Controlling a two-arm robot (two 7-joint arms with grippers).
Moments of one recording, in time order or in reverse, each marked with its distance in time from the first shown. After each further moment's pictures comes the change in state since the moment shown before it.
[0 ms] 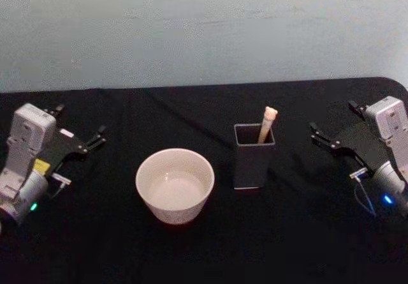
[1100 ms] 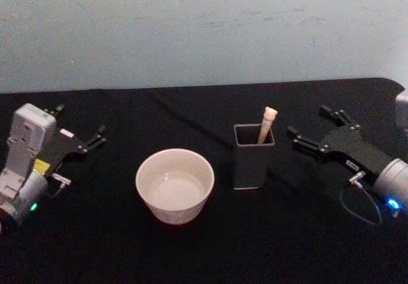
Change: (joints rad) left arm 0.000 0.000 0.000 0.000 0.000 0.000 0.000; right arm -0.083 0.021 0.100 -0.137 0.298 0.035 0.341
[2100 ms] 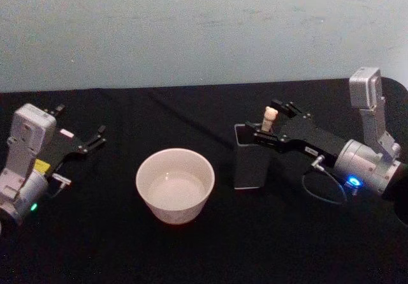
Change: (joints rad) left arm 0.000 0.000 0.000 0.000 0.000 0.000 0.000; right arm 0.214 -0.151 -0.063 0.238 -0.011 0.032 0.260
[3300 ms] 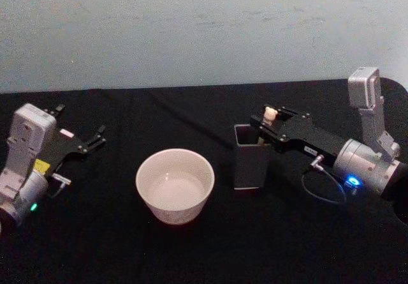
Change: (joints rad) left arm 0.000 0.000 0.000 0.000 0.000 0.000 0.000; right arm 0.005 -0.005 0.000 0.006 -0.005 0.001 0.004
